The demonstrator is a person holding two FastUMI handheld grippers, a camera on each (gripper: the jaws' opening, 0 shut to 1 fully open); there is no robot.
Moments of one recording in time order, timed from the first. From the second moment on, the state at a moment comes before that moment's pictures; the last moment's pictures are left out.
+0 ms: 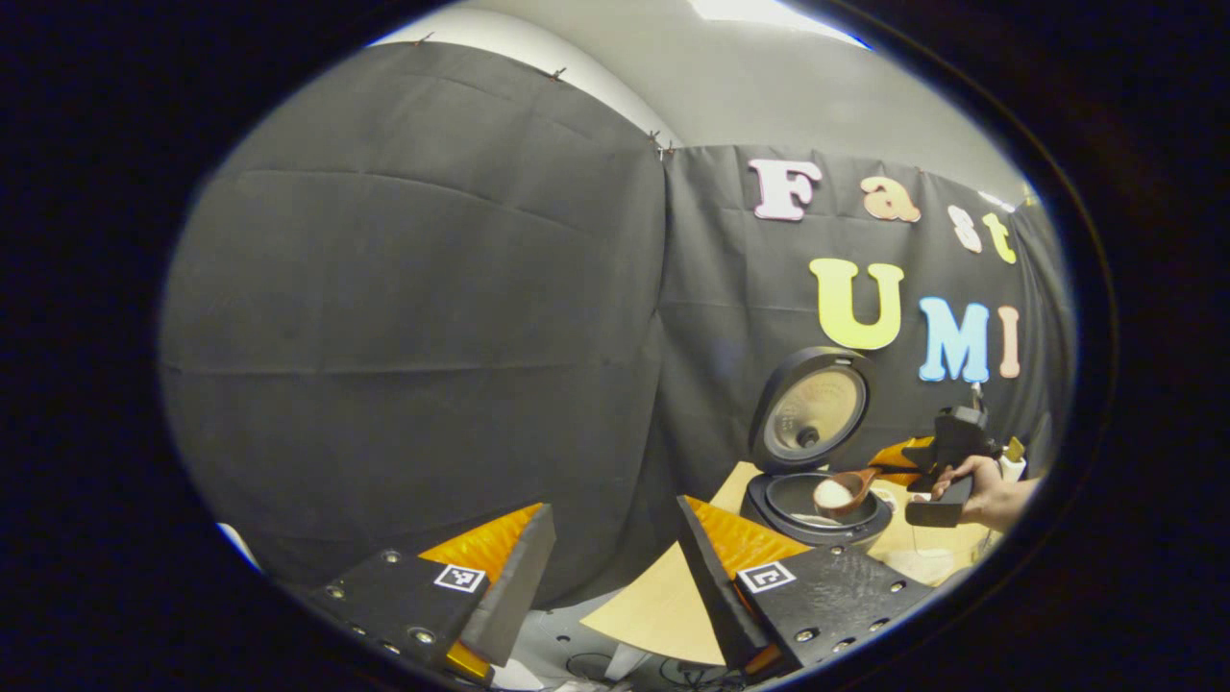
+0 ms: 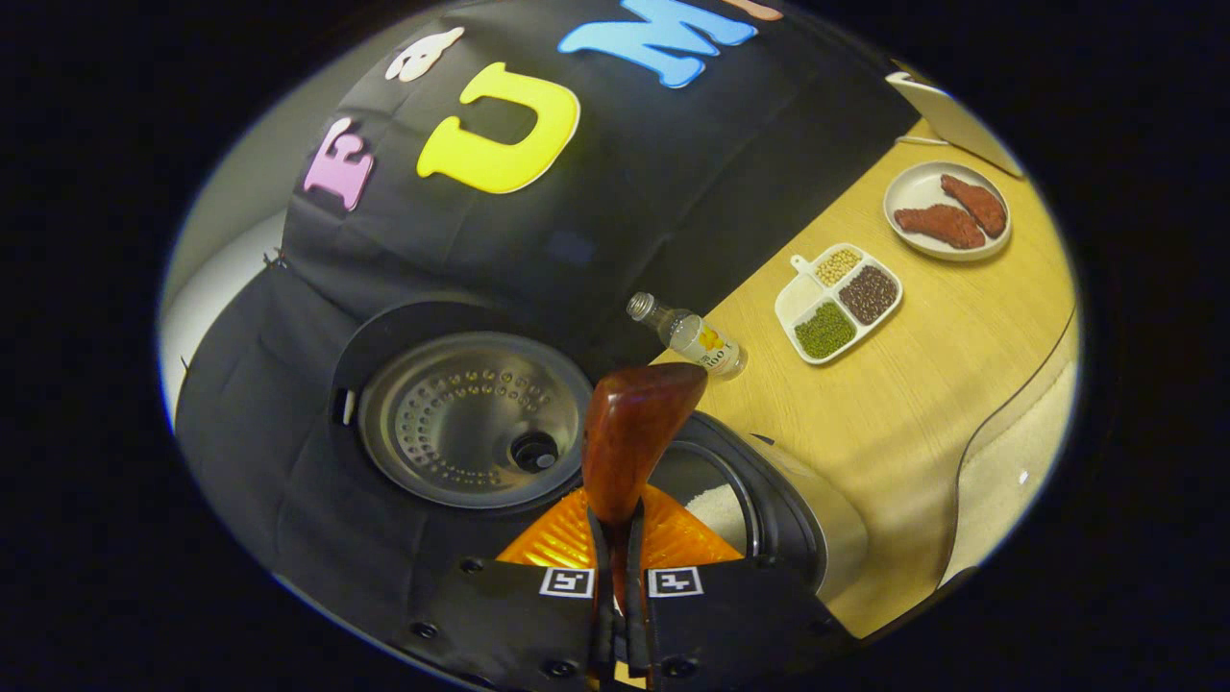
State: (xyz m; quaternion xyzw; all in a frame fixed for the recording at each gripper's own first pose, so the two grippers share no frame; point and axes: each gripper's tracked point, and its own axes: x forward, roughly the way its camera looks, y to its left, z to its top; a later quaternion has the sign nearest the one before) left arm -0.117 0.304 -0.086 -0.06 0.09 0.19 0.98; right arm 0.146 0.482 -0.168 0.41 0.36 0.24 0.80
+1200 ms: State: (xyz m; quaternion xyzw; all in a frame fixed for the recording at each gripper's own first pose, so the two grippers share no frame) left arm -0.123 0.330 -0.107 -0.09 0.09 0.20 0.97; right arm 0.125 0.519 -0.135 -0.18 0.12 0.35 0.91
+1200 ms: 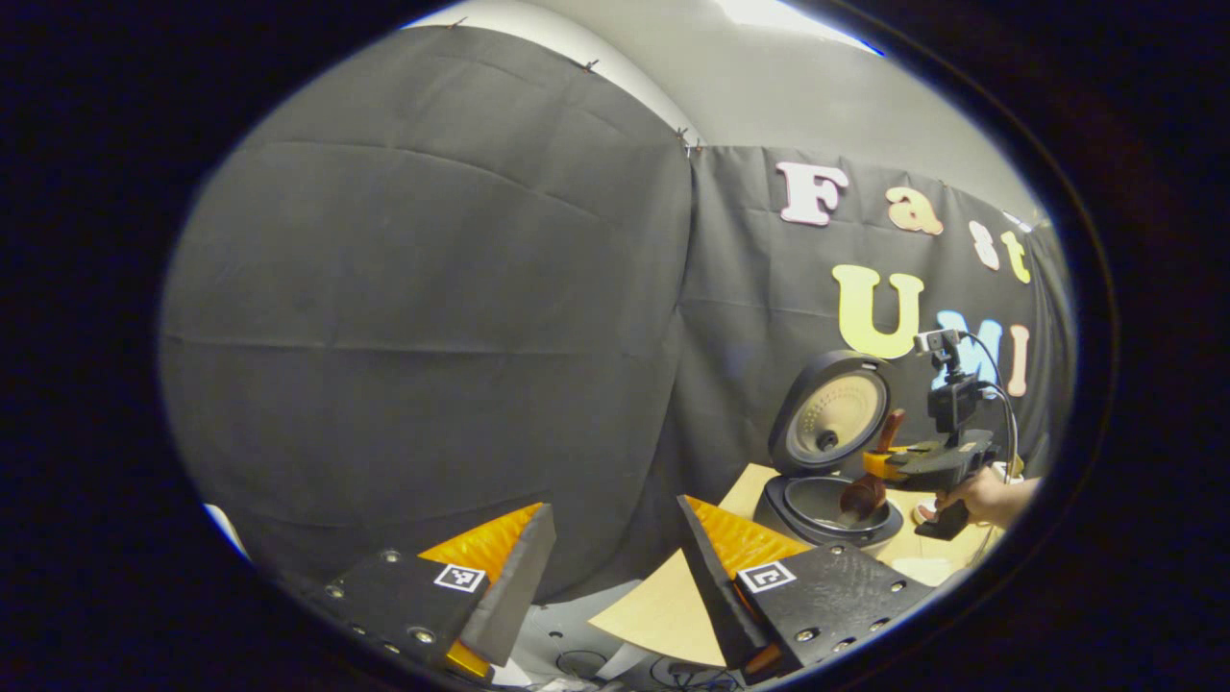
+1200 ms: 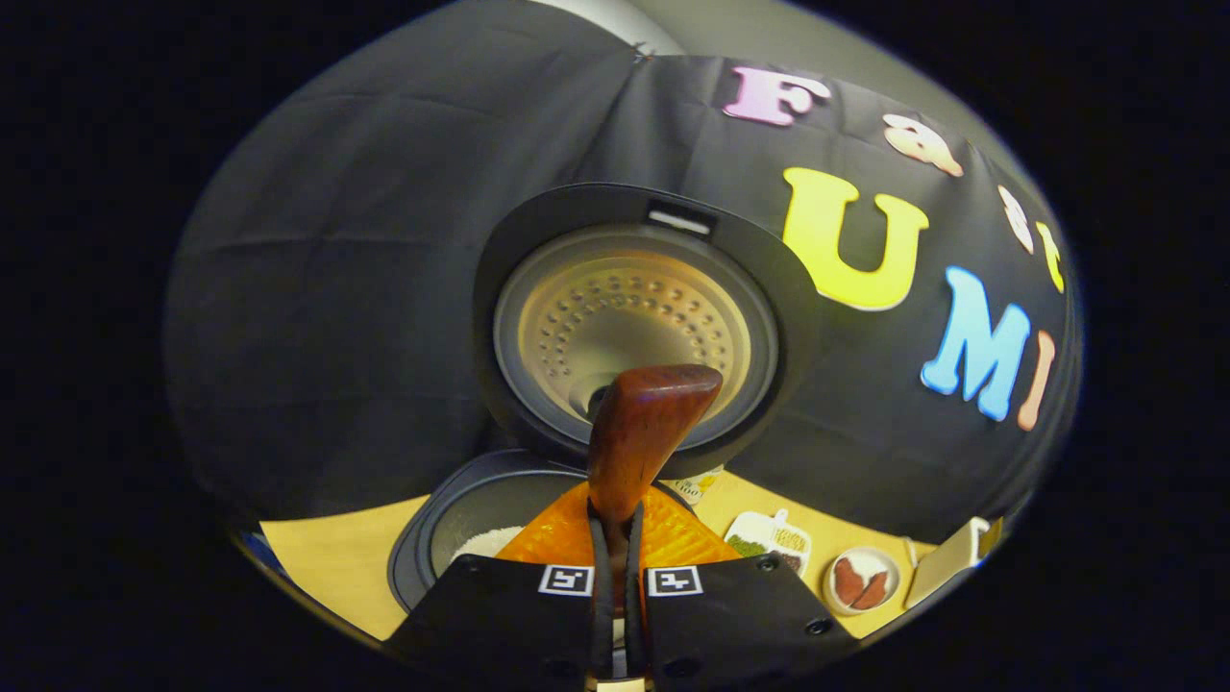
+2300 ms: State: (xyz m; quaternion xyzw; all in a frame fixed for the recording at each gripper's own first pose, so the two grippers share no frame) left arm -0.107 0.306 -0.092 -0.07 0.09 0.18 0.98; right arm 0.136 0.482 -0.124 -0.01 0.18 0.33 0.93
